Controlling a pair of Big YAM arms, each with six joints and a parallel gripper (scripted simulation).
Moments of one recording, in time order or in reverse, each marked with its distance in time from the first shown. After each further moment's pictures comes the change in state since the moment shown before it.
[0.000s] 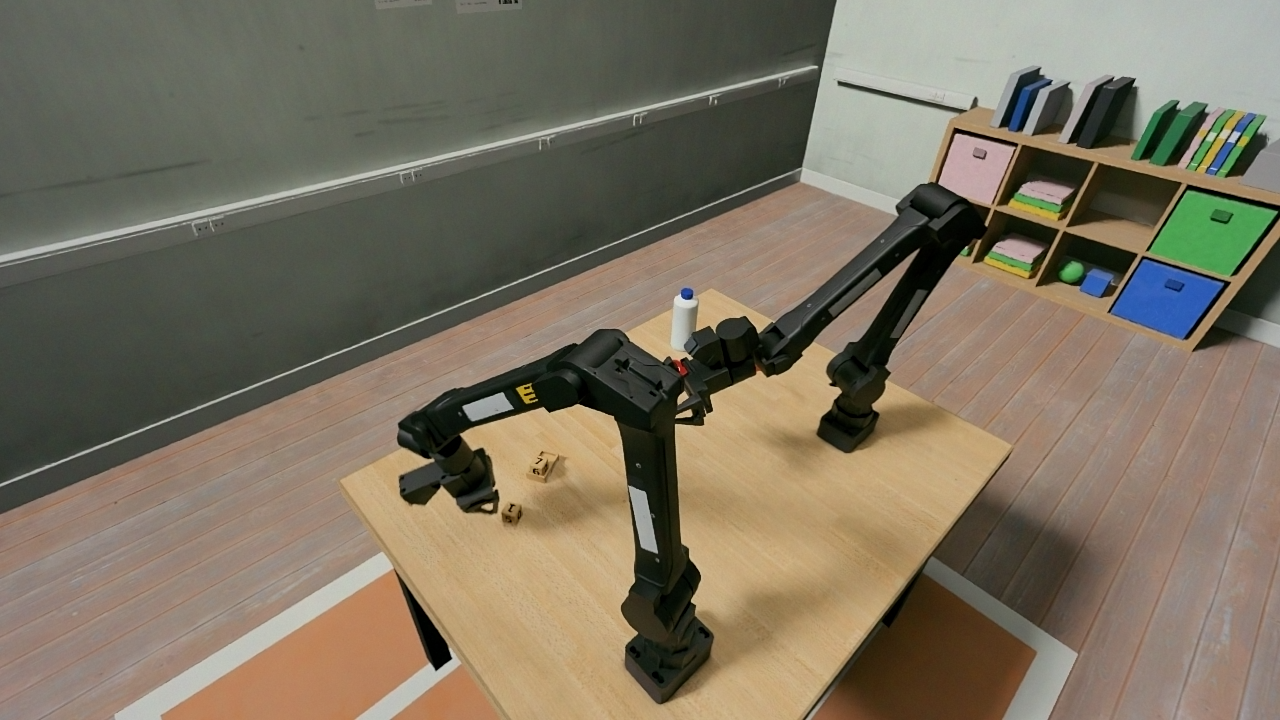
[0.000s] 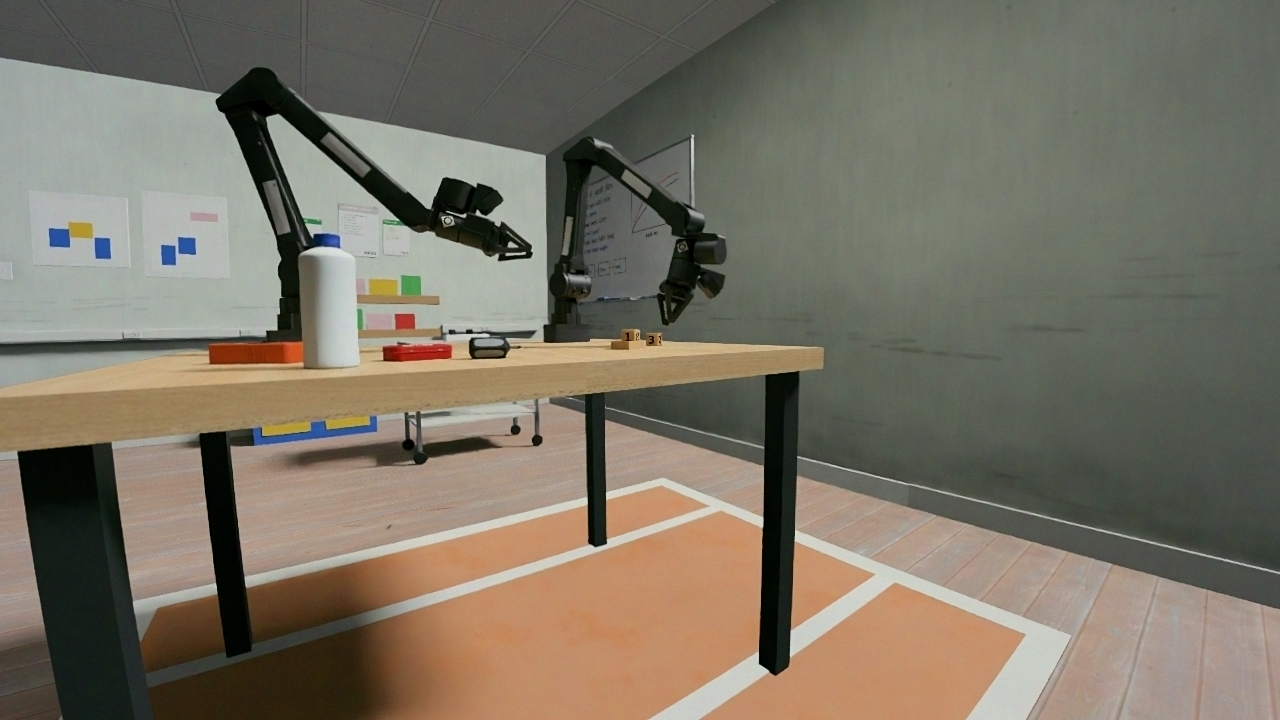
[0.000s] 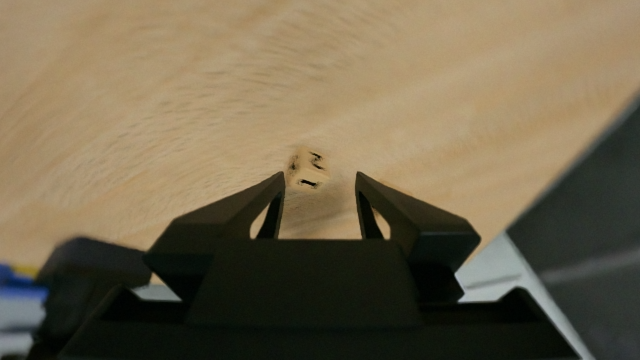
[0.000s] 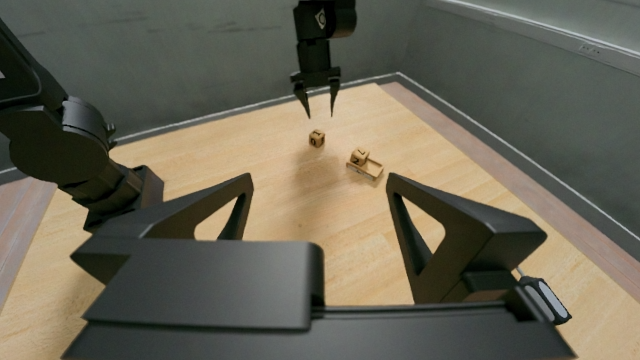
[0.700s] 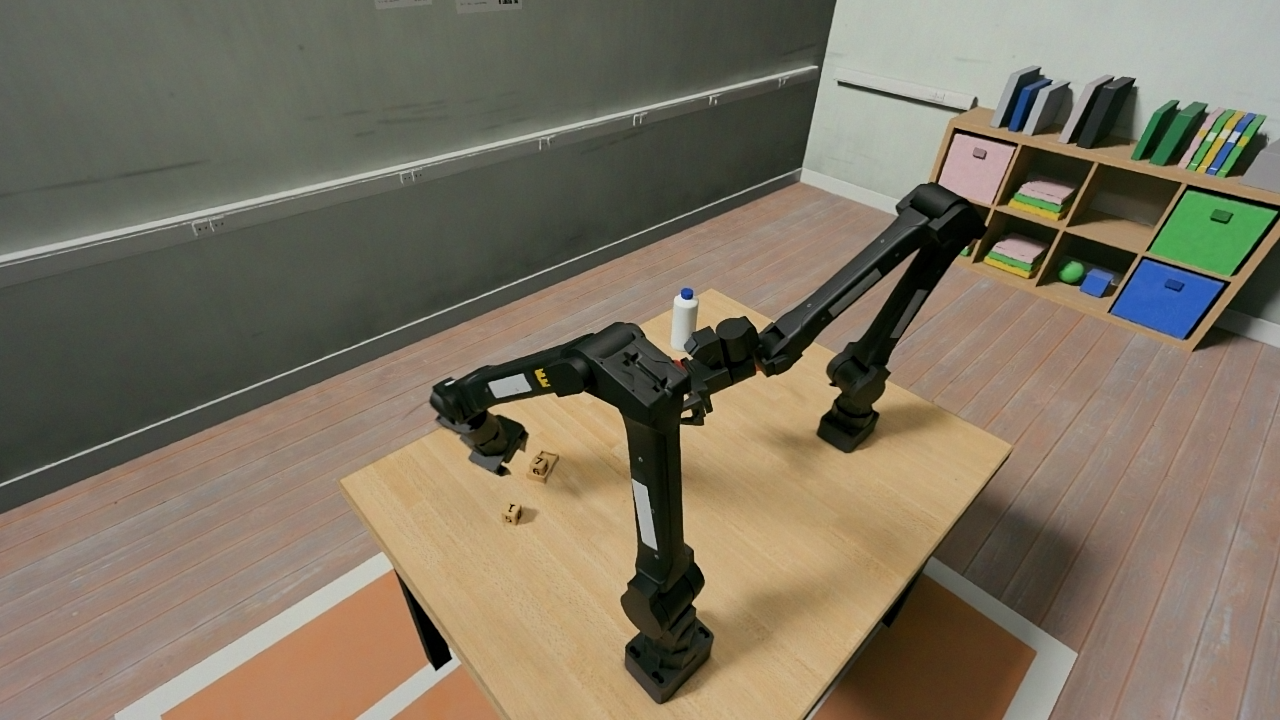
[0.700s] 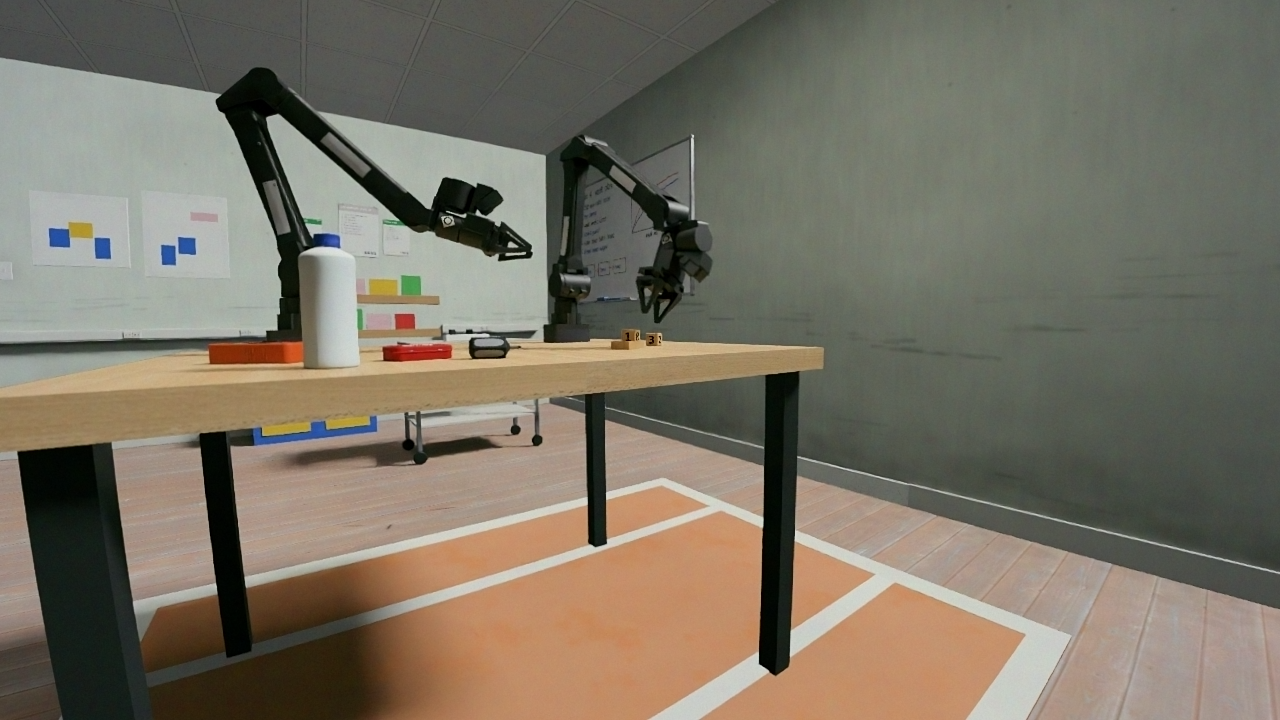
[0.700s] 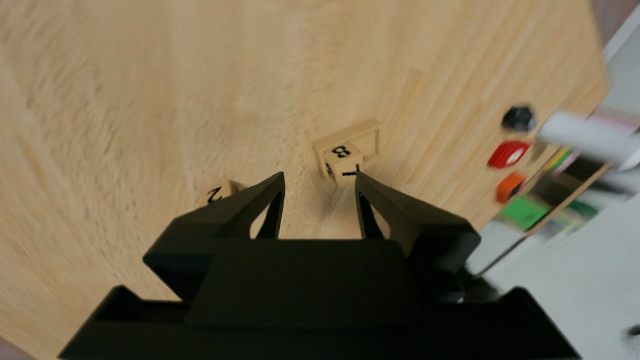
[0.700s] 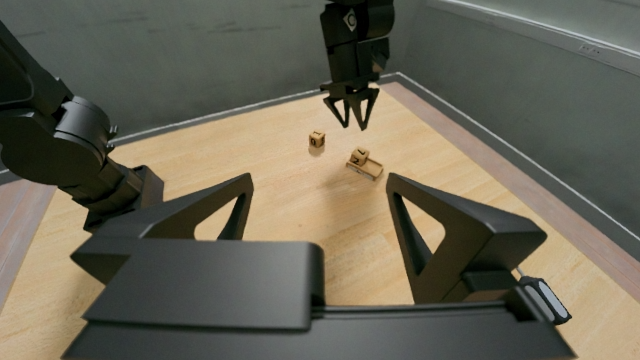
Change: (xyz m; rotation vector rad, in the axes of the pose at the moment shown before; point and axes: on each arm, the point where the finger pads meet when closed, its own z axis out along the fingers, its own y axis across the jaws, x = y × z) left arm 0.056 -0.072 0.014 0.138 -0.002 0.861; right arm 0.000 0.000 0.000 0.000 0.000 0.000
